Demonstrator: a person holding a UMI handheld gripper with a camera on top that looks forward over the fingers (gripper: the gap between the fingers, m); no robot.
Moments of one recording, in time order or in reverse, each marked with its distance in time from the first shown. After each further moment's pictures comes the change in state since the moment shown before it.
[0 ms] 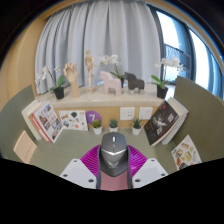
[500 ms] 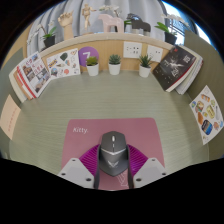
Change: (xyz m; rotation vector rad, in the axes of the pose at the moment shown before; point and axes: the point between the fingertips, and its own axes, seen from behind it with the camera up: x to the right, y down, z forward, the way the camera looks) arm -0.014 0.239 0.079 -0.378 0.035 0.011
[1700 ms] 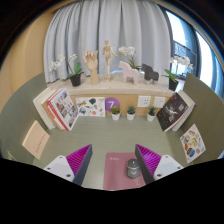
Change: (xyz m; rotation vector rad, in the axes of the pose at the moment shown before) arm -0.093 -0.136 -0.196 0.252 -0.053 -0.038
